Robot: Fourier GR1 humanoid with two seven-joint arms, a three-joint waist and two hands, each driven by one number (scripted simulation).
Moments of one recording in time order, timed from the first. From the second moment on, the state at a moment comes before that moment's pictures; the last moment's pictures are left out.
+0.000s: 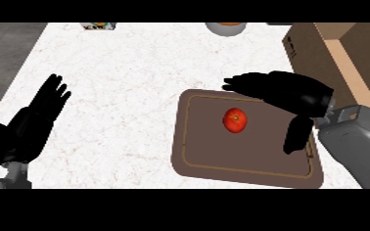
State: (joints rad) left arm -0.03 0.50 -0.08 -1.59 0.48 0.15 0.13; right arm -0.57 -0.59 0.43 -1.57 0.41 0.67 -0.07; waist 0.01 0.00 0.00
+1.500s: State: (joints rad) left arm -0.02 0.36 0.05 -1.65 0.35 0.05 0.23; right arm -0.50 -0.38 0.38 -1.49 0.82 0.73 -0.18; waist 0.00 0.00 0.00
